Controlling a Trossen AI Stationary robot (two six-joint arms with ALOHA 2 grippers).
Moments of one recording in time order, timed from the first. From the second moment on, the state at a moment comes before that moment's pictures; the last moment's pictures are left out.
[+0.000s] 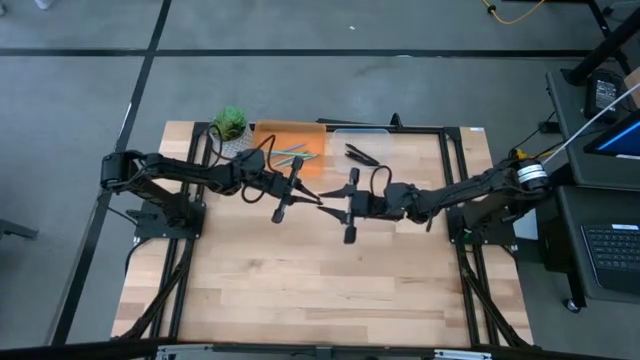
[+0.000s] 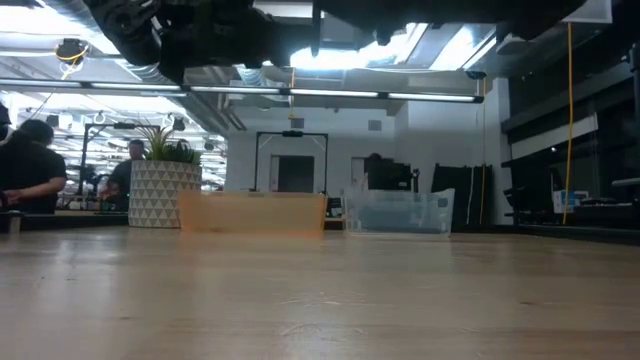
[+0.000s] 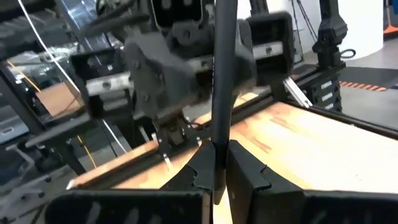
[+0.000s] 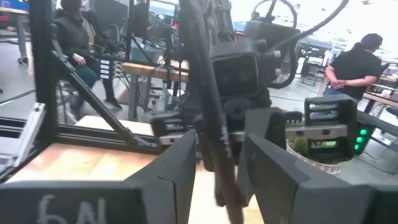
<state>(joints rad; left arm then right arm) 0.22 1.40 0.65 0.73 0.52 0.39 0.13 1.52 0.80 0.80 0.21 -0.19</state>
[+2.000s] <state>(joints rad) 0.22 1.41 0.65 0.67 0.52 0.38 0.12 1.54 0.91 0.55 0.25 -0.24</state>
